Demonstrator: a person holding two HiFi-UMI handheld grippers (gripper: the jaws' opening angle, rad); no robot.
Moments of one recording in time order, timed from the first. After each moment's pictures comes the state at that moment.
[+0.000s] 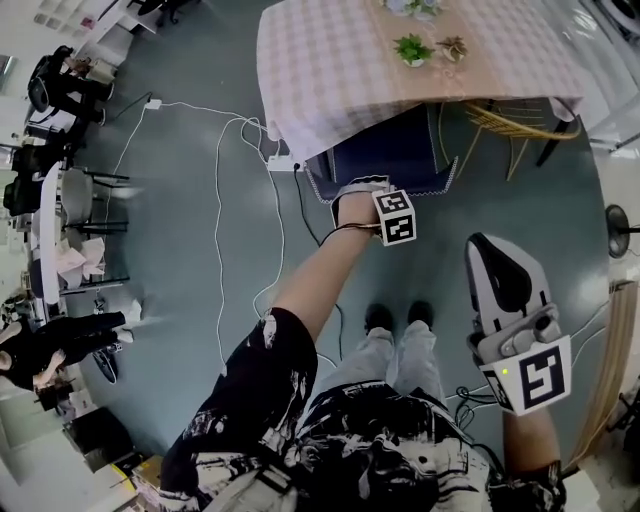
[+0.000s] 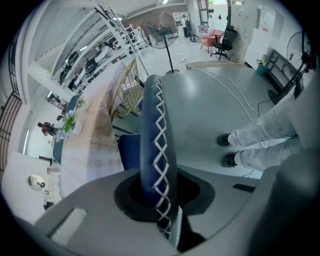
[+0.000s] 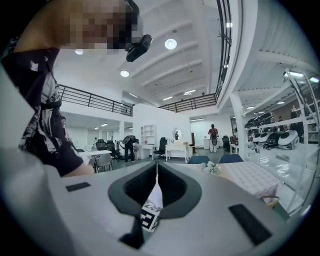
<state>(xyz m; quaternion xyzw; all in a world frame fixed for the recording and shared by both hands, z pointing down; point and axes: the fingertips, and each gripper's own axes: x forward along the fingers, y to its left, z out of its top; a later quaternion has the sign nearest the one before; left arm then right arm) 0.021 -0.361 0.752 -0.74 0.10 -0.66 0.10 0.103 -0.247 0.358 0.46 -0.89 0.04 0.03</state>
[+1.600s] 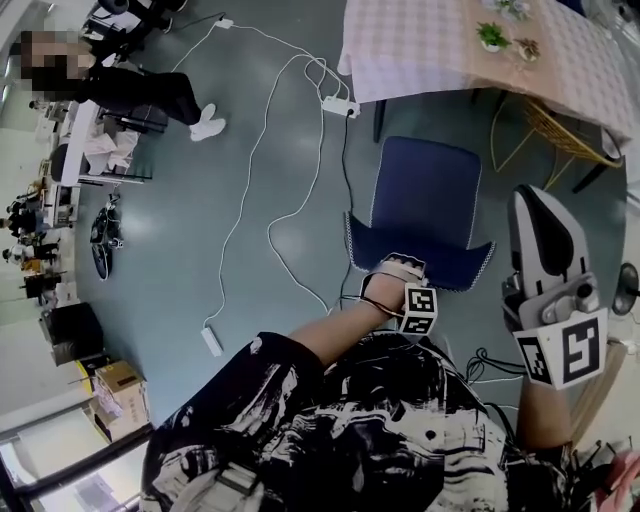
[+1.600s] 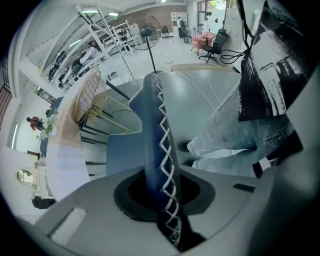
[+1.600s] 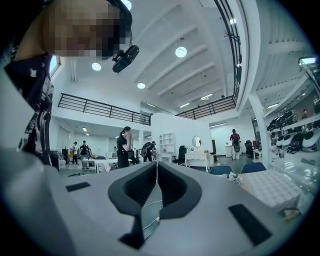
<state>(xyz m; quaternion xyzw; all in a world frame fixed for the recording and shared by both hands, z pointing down) 0.056 -0.017 0.740 -0.73 0.06 -0.67 0.05 0.090 -0.182 0.292 0.36 -0.93 0.02 -0.01</state>
